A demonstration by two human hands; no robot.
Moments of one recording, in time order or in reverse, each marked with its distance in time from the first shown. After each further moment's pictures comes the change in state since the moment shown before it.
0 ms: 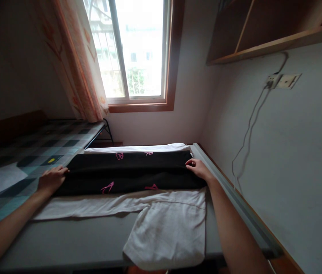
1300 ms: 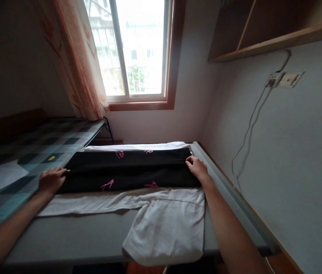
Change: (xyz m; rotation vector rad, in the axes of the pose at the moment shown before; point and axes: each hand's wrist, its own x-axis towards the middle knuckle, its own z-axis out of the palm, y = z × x) left_hand -0.010 -0.001 0.014 -0.089 0.062 -0.077; right_hand -0.004 -0.016 0.016 -0.429 0.189 0.160
